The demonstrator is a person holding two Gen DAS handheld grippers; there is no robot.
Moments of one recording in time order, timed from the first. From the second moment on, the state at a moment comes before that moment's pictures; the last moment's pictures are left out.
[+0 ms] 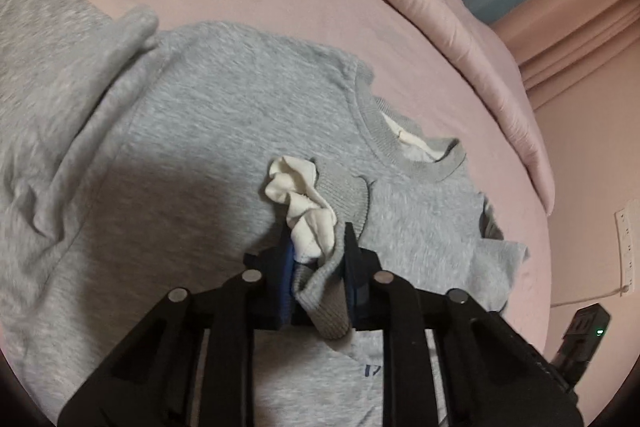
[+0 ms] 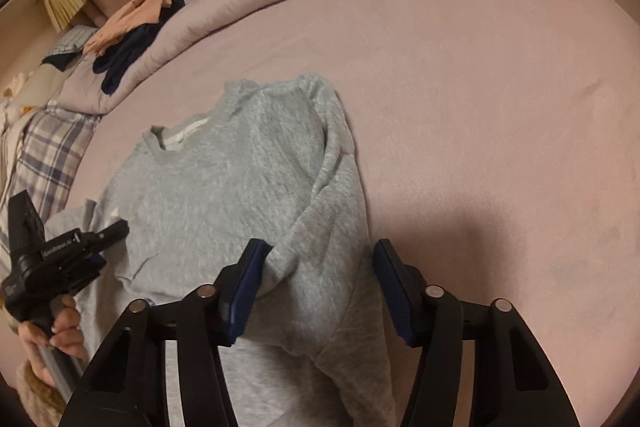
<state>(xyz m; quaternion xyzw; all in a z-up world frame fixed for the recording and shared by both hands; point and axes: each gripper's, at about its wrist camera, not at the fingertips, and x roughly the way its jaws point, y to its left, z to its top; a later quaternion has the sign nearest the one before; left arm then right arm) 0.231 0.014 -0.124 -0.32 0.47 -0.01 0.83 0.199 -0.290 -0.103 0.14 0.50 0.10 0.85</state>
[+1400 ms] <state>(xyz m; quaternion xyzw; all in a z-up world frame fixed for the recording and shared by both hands) 0.222 0.028 -0.121 -0.28 0.45 0.03 0.85 0.194 -0.322 -0.086 0.17 0.46 0.06 0.87</state>
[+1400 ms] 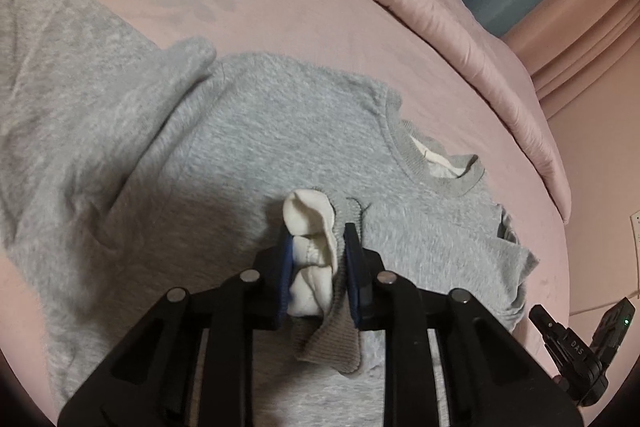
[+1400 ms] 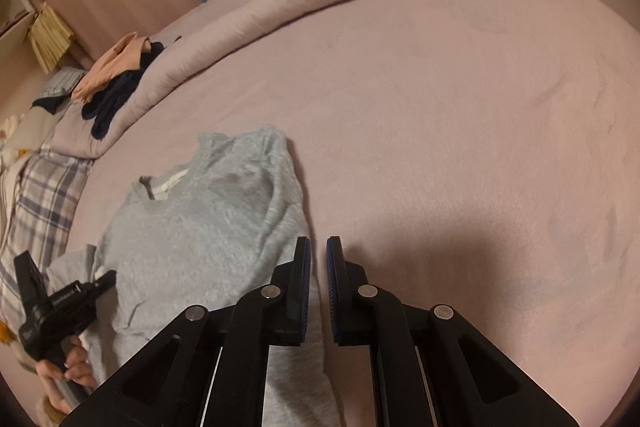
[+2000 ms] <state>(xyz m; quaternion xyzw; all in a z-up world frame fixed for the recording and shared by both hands) 0.200 0.021 -0.098 -0.22 0.44 0.04 0.87 0.179 -0.306 -0.065 0.12 0.44 0.06 0.89</state>
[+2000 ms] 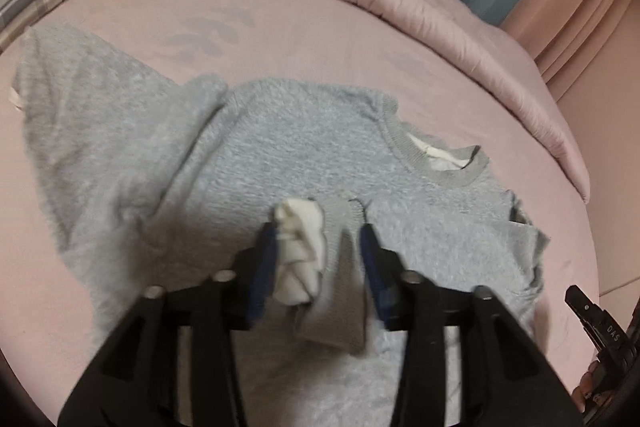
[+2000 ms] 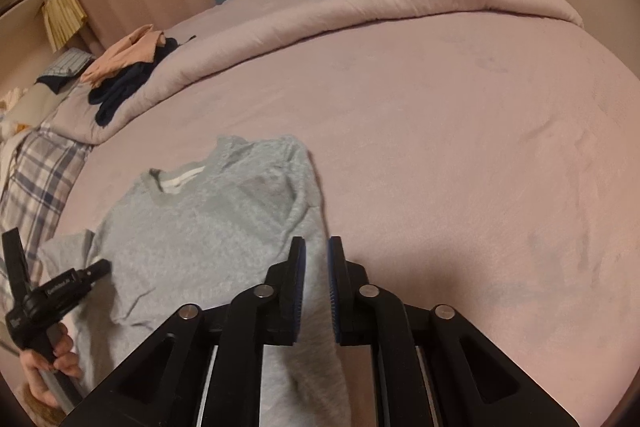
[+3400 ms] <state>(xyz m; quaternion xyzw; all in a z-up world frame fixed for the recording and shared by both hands) 0.071 0.101 -0.044 -0.23 0.31 0.11 0.91 0.063 -0.220 0.004 0.02 0.30 0.09 0.95</state>
